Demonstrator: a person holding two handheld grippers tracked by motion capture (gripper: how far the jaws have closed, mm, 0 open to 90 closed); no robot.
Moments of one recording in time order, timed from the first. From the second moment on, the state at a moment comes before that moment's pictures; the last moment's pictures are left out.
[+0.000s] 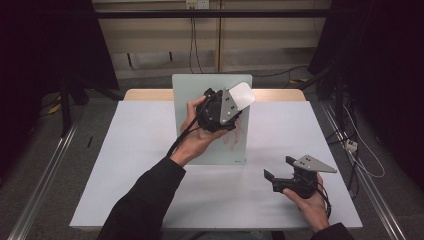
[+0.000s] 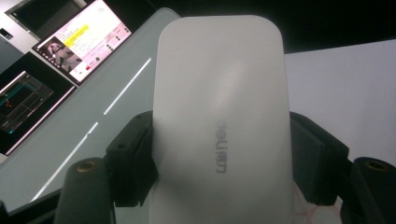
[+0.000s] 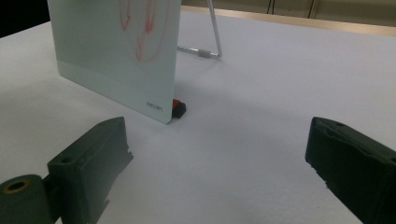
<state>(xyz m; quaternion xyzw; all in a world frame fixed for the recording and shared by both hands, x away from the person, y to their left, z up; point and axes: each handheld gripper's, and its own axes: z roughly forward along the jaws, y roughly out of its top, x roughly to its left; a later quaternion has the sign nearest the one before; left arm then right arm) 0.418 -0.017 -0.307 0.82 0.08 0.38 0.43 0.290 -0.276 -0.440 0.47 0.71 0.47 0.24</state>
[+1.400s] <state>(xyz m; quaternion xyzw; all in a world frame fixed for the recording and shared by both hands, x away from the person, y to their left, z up) 0.398 -0.010 -0.360 0.85 0.04 0.33 0.40 0.289 -0.277 -0.439 0.47 0.70 0.47 0.24</state>
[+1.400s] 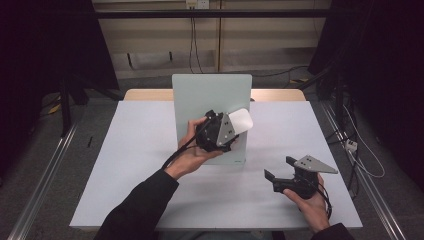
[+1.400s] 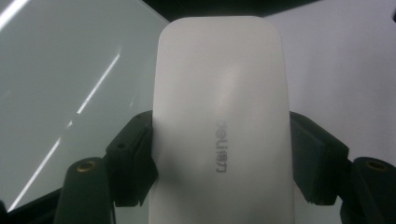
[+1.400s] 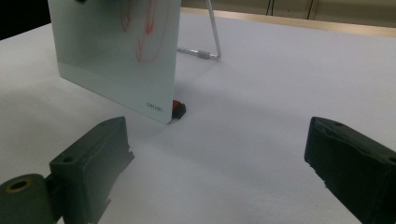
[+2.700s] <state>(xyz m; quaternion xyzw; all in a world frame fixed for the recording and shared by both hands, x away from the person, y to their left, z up) 0.381 -0.006 -0.401 0.89 0.03 0.28 0.36 0.289 -0.276 -0.440 0.47 0.71 0.47 0.25</state>
